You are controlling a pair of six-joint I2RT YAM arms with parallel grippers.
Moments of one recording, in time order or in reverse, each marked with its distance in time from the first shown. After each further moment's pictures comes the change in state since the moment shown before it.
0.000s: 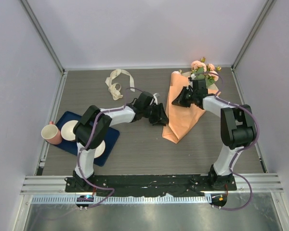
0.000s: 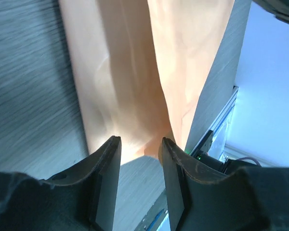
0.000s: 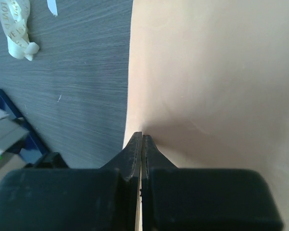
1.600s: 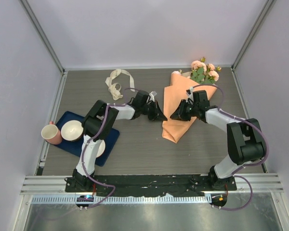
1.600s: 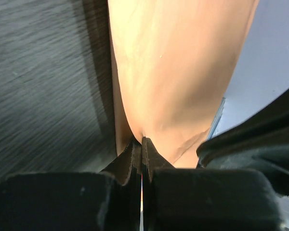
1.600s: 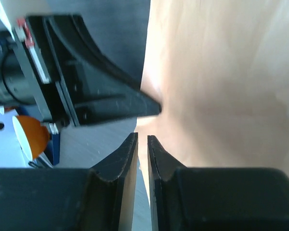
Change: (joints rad) left arm 0.104 0.171 0.055 0.183 0.126 -0.032; right arm 0.046 -0.189 -0.227 -0.032 -0.083 0.008
